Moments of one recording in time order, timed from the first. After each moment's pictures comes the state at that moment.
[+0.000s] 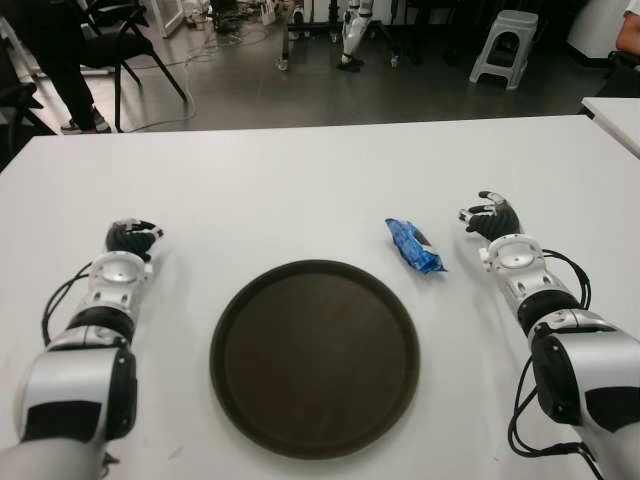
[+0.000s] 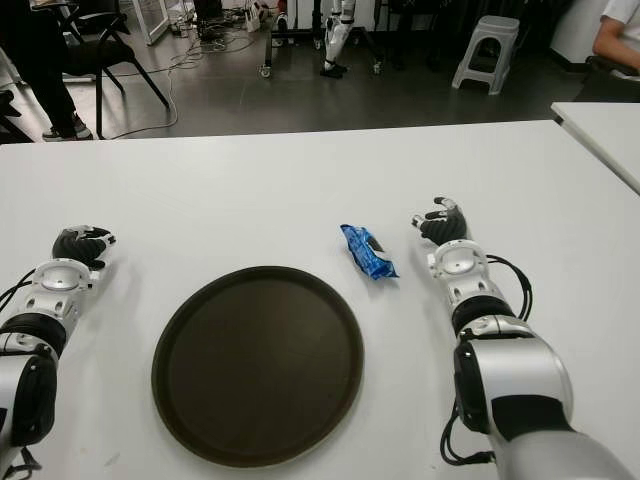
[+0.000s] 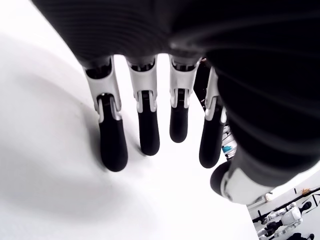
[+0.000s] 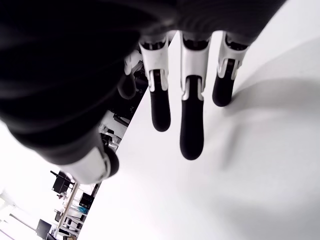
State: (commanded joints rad) left arm -0.74 0.35 0.11 1.34 0.15 -0.04 0.19; right arm -0.82 -0.23 -0.06 1.35 -0.22 -0.09 -0.16
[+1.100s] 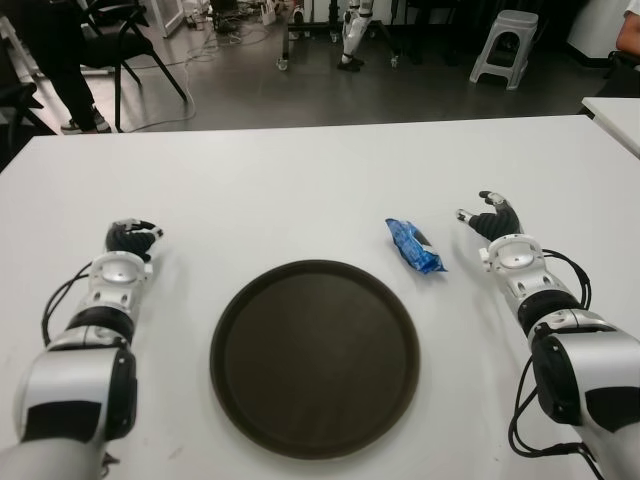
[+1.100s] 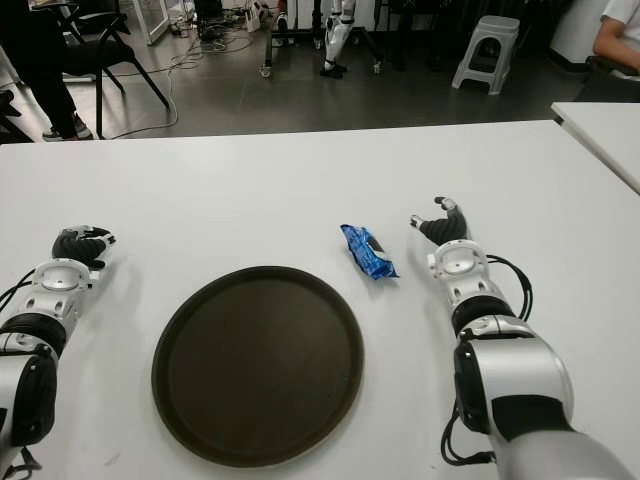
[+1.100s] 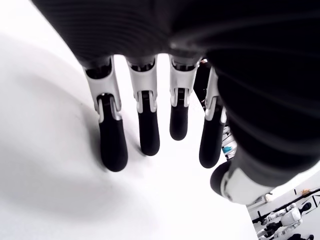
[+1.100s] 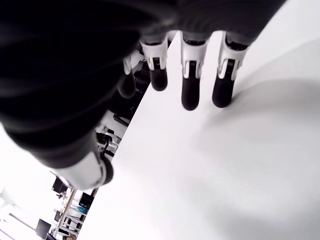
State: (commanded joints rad) left arm -0.73 0.35 0.11 1.34 0.15 -0.05 0.18; right arm -0.81 -0.23 -0.05 1.35 -0.22 -0.10 -0.17
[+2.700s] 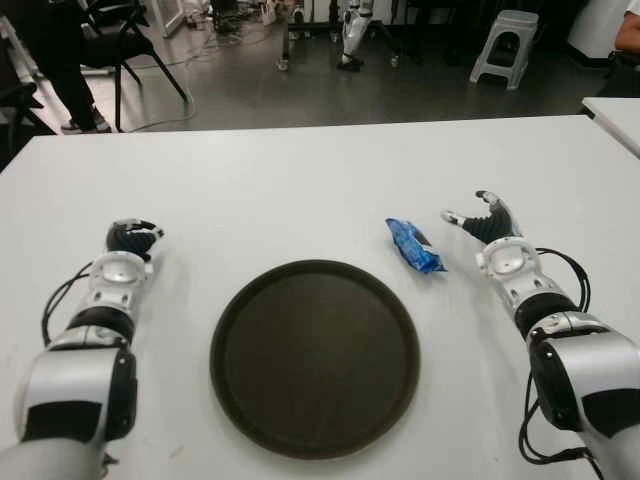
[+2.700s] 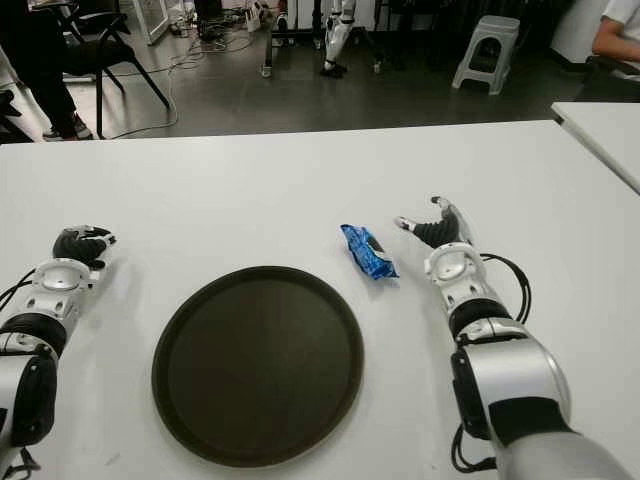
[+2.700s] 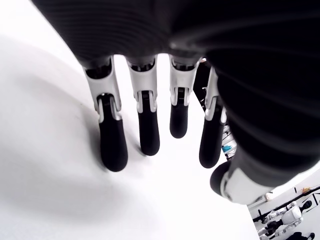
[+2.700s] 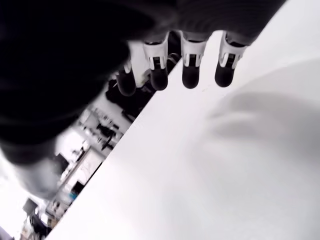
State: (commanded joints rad) left arm -0.74 0.34 0.10 1.34 0.15 -0.04 0.19; right arm -0.81 -0.25 0.12 1.35 -0.39 -0.14 -0.28
